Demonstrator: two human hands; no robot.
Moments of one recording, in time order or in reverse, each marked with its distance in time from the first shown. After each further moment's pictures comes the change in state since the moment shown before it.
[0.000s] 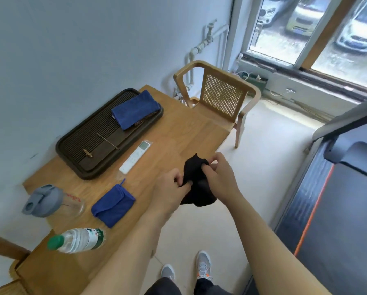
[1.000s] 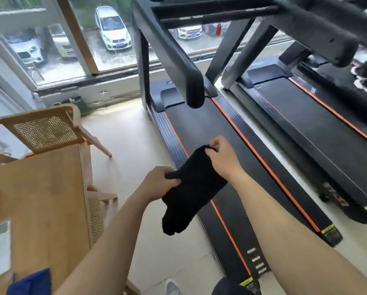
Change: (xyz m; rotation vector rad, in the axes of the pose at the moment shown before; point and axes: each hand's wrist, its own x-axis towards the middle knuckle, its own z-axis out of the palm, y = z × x) left_hand -0.184 0.083 0.089 0.363 -1.102 0.633; right_hand -0.365 0.072 -0.098 0.066 1.049 0.384
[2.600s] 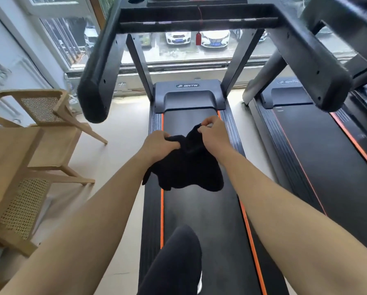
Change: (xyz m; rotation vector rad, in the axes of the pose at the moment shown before) left_hand 0.246 0.340 0.199 -0.072 0.421 -0.211; right_hand 0.269 0.103 -0.326 0.116 -0.236 -0.109
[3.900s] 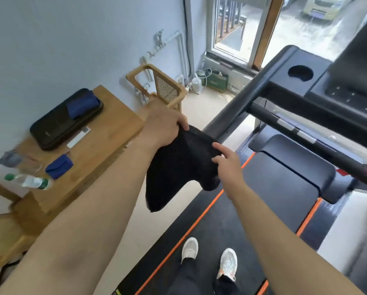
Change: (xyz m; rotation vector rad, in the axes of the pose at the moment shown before) left_hand 0.243 0.035 -0.375 0.361 0.511 -0.368; right_hand 0.305 -0.275 0.190 0.064 -0.790 0.126
